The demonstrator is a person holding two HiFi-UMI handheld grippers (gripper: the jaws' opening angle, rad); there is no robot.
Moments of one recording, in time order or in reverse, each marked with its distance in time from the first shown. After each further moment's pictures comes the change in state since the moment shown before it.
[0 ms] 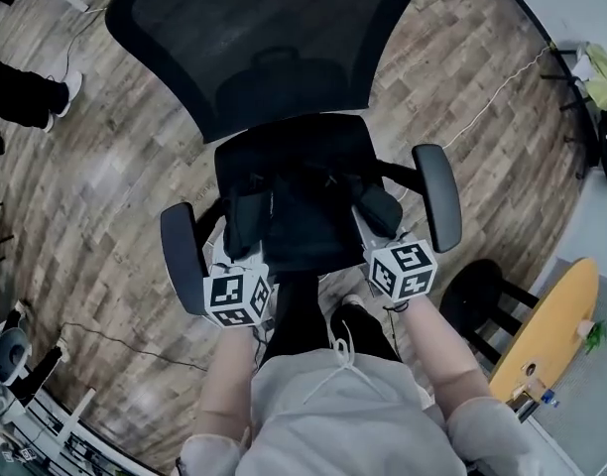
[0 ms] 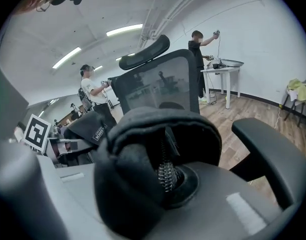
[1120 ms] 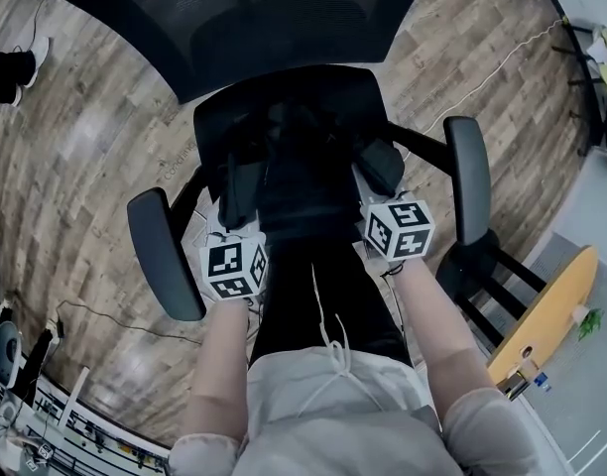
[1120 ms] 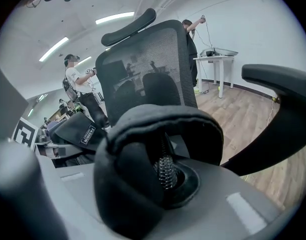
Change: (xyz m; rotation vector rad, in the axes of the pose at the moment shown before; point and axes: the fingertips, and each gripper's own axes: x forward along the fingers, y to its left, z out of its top) left arm 0.081 0.045 -0.104 -0.005 0.134 0.024; right arm 0.103 -0.055 -0.077 0.036 0.104 -0.088
